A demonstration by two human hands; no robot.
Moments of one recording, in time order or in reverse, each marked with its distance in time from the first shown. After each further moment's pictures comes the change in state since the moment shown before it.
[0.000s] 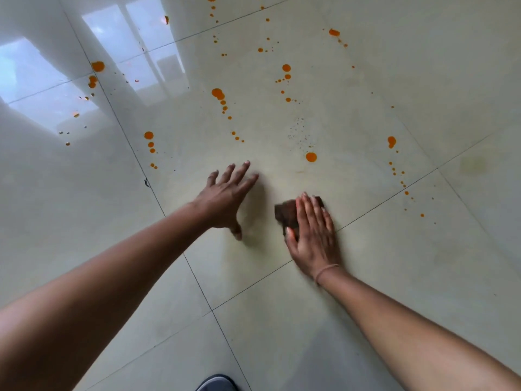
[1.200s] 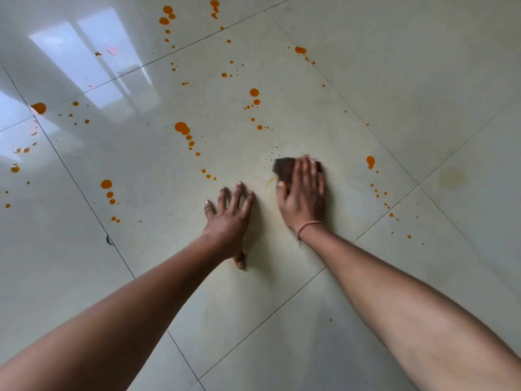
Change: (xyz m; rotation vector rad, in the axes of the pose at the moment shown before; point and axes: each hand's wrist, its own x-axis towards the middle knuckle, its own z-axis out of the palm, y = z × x) left_hand 0.067 0.031 -0.020 -0.122 -0.165 -0.094; right_hand 0.155 0.023 -0.018 0.026 0.185 0.278
